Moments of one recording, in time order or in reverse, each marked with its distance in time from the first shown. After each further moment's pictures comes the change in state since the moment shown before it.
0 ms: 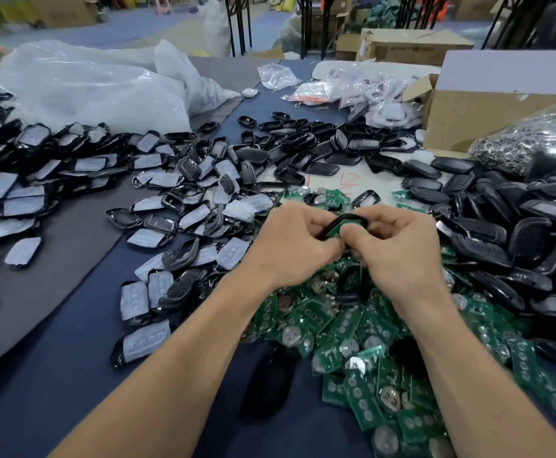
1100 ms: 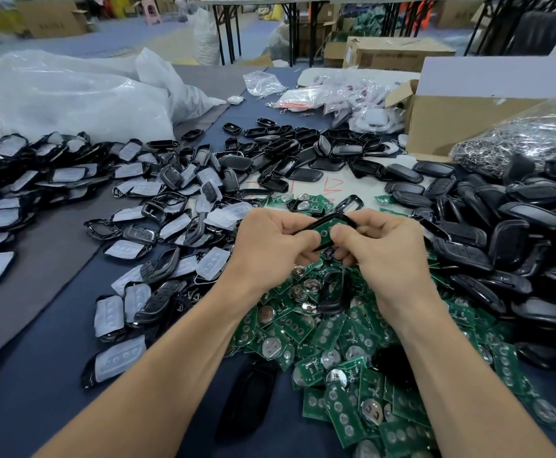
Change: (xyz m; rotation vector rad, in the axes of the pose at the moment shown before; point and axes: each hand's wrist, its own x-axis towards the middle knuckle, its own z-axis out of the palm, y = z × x) left_hand 0.004 0.001 0.009 -0.235 0.191 -0.098; right_hand 0.007 0.005 -0.005 0.226 0.000 0.058
